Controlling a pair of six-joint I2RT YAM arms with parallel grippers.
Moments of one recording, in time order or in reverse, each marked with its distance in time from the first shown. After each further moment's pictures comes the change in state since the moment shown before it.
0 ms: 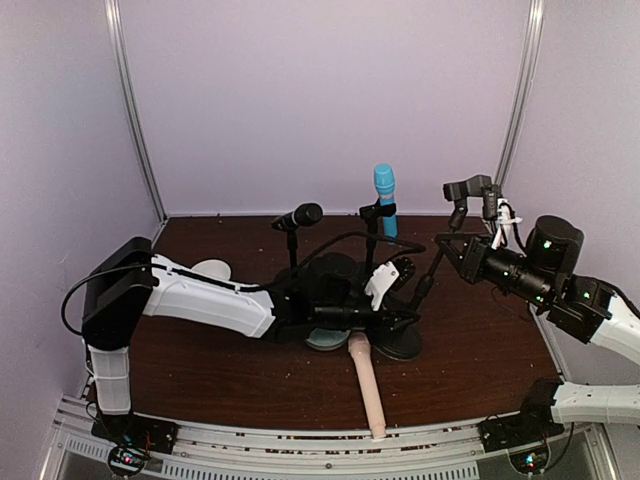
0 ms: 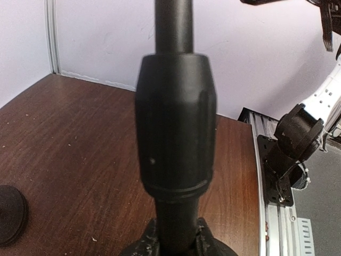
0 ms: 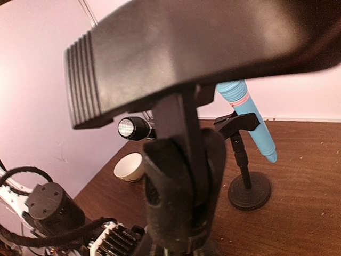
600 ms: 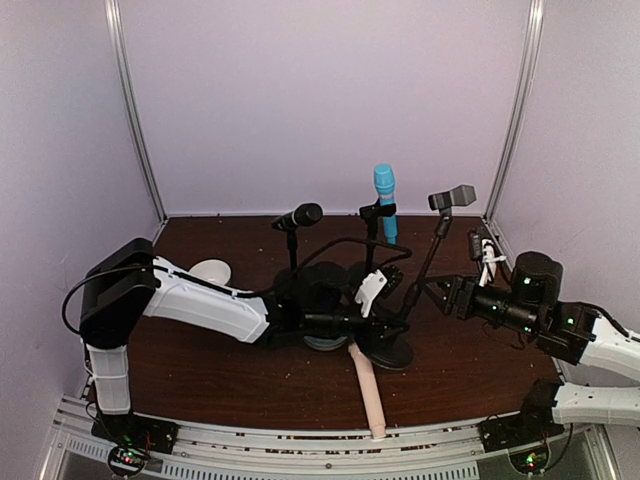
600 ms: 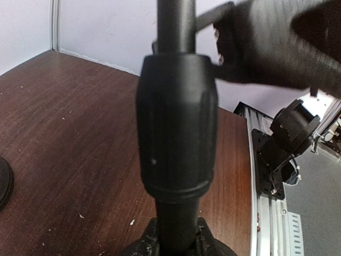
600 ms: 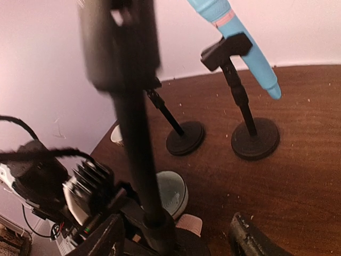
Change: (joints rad) left arm 0.014 -0.011 -0.096 0.051 0.035 -0.100; right arm 0.033 -0.060 -0.200 0.022 -0.024 0.109
